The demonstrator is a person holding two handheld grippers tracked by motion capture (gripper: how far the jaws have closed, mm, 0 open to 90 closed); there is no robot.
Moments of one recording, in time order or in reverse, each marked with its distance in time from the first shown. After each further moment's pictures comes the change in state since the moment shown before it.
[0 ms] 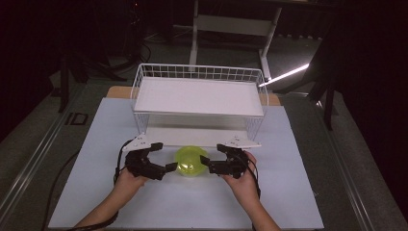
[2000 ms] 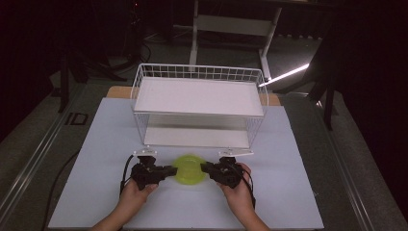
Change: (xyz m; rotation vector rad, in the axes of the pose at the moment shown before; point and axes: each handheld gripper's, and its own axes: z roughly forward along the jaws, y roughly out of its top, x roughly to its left) left arm -0.011 -0.029 0.014 0.172 0.019 -0.253; right arm 0.022 -0.020 0.002 0.127 0.015 0.078
